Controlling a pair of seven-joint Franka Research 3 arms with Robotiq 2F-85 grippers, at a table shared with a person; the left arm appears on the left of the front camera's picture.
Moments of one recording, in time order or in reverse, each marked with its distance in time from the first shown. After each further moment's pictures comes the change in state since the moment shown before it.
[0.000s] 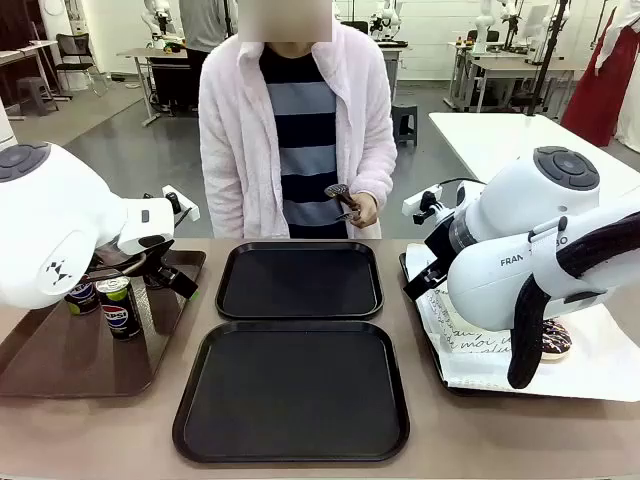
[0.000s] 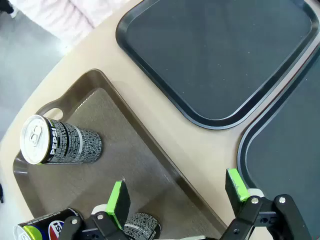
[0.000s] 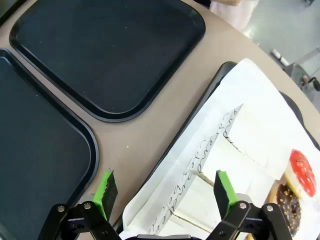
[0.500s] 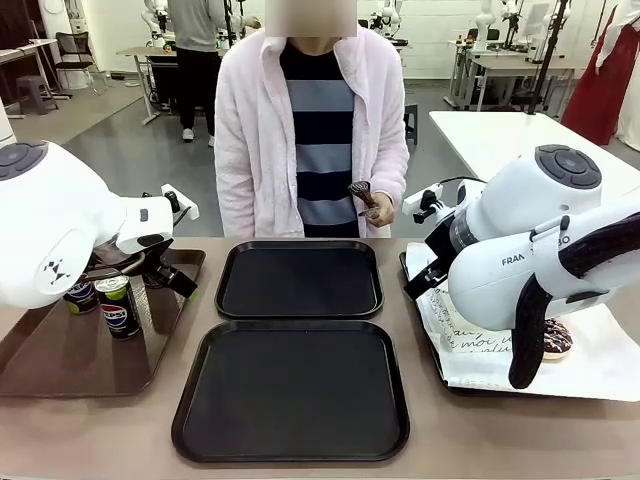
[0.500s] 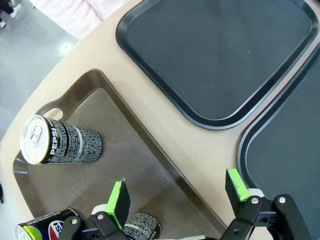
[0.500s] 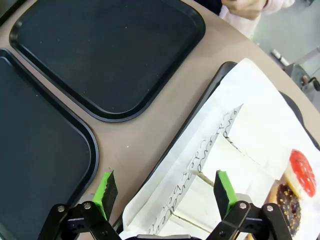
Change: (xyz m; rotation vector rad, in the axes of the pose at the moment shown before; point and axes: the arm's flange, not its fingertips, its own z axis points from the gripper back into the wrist) left arm 0.000 0.000 0.000 0.000 0.000 0.000; right arm 0.000 0.000 0.000 0.000 0.000 0.000
